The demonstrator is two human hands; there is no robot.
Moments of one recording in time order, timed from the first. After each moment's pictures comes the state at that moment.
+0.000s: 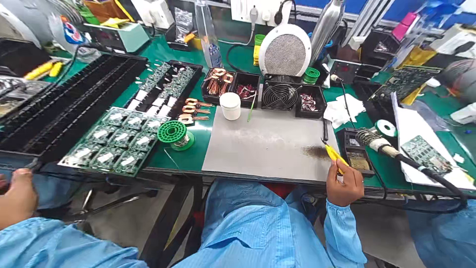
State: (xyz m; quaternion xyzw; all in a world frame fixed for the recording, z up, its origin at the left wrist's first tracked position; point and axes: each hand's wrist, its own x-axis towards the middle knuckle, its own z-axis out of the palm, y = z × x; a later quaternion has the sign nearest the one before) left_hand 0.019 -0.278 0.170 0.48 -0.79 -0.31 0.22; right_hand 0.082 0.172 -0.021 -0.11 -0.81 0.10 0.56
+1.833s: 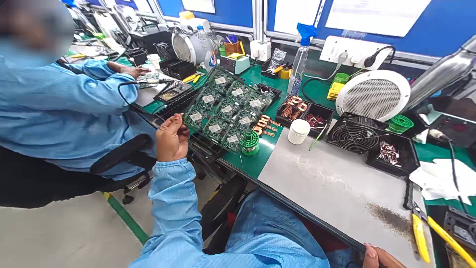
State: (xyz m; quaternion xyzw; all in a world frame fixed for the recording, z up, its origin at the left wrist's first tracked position) left_hand -0.035 -0.362 0.116 0.13 -0.54 -0.73 0.39; right_hand 0.112 0.115 -0.037 -0.01 -0.84 0.32 0.44
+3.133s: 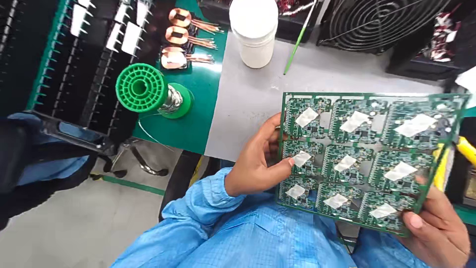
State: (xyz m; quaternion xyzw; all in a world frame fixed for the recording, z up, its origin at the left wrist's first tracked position) left_hand -0.017 -0.118 0.023 -0.17 -0.61 -0.76 -0.15; right_hand 0.082 0.171 0.016 0.11 -0.67 0.73 0.03
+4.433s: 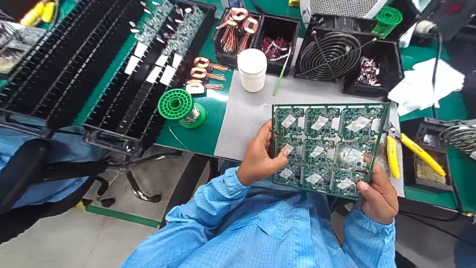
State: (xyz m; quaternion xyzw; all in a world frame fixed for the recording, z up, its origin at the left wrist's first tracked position) left_hand -0.014 -0.105 0.017 -0.18 -0.69 -0.70 -0.04; right_hand 0.073 0.160 -0.010 0.18 -0.67 0.70 0.13
